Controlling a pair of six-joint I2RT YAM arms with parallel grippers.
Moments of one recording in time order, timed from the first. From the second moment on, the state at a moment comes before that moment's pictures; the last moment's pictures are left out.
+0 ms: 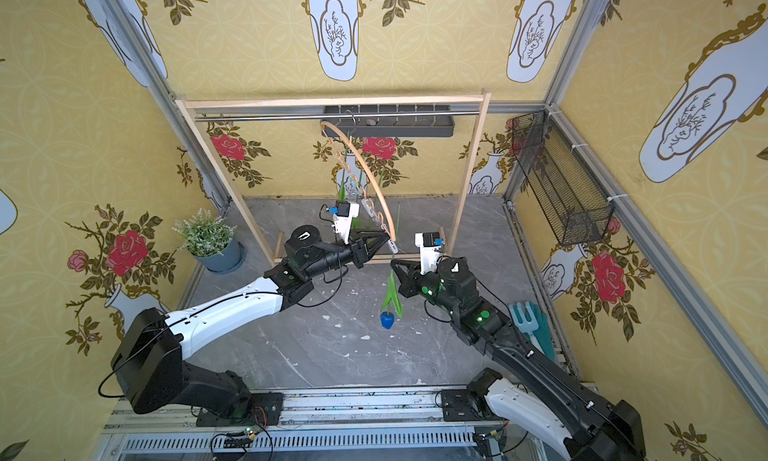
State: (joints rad) left arm -0.78 1.47 1.01 0.48 0.37 -0.54; right arm 0.73 0.87 0.68 -0.03 -0.18 0.54
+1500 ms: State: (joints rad) left arm -0.78 1.46 0.99 0.53 0.36 -0.55; right arm 0.73 0.89 0.73 -0.05 -0.17 0.49
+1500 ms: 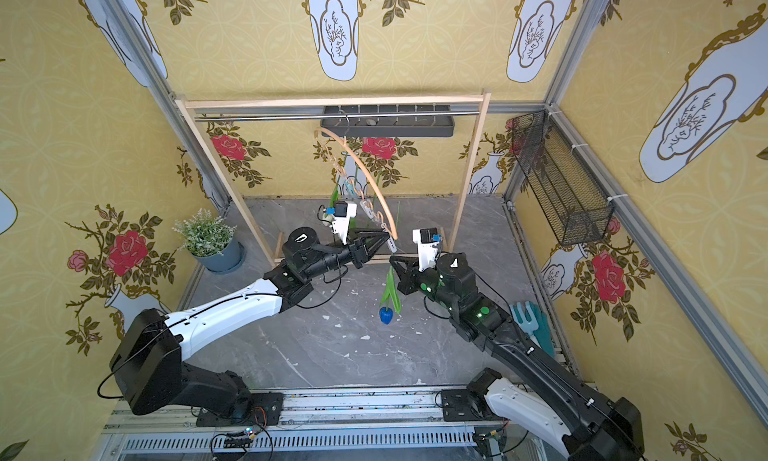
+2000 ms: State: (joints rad) left arm -0.78 1.46 0.98 0.54 0.36 -0.57; right arm 0.73 0.90 0.73 -0.05 -0.18 0.49
